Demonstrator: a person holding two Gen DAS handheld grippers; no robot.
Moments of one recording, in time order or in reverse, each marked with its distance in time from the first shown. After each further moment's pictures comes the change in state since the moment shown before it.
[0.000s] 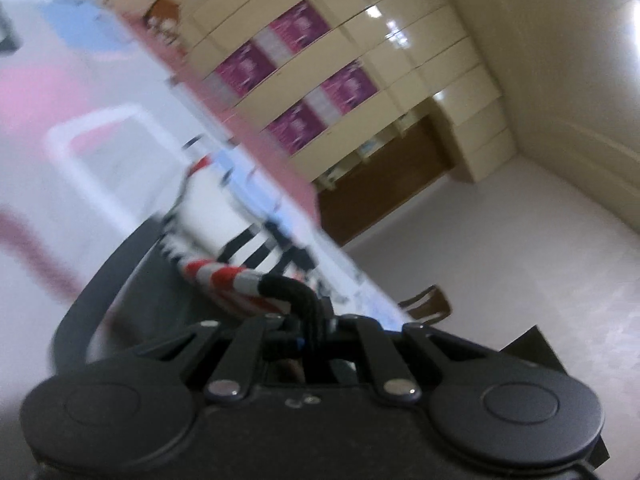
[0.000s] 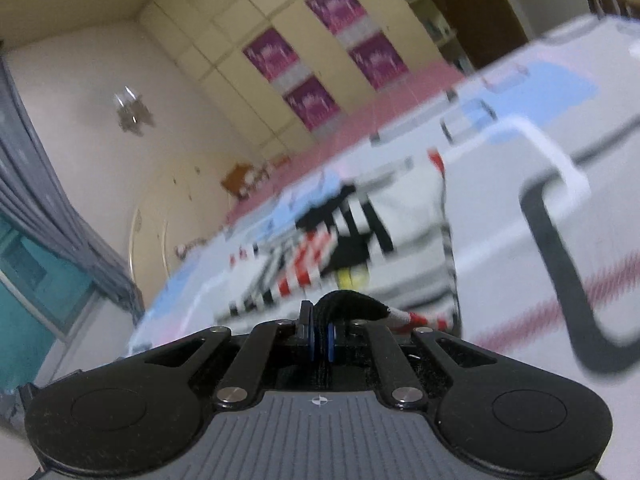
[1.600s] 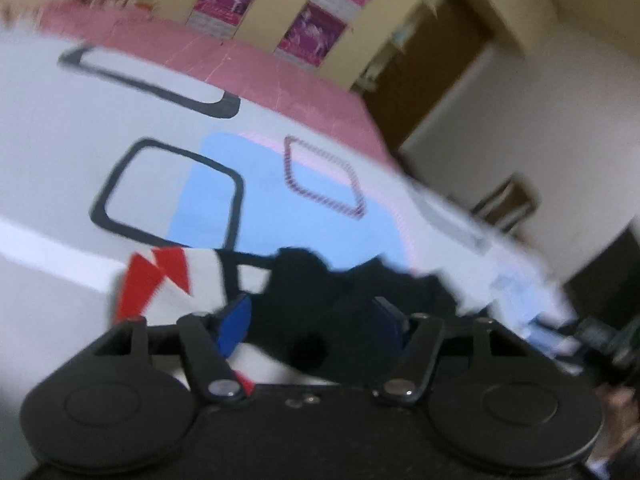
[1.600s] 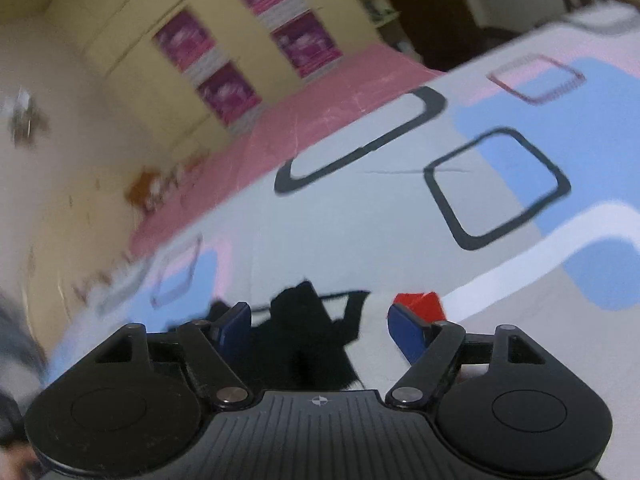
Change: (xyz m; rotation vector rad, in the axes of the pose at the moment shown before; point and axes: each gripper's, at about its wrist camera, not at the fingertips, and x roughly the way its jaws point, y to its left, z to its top) left arm 0.353 0.067 0.128 0.317 0.357 0.239; right arm 0.302 -0.115 0.169 0.004 0.091 -0.255
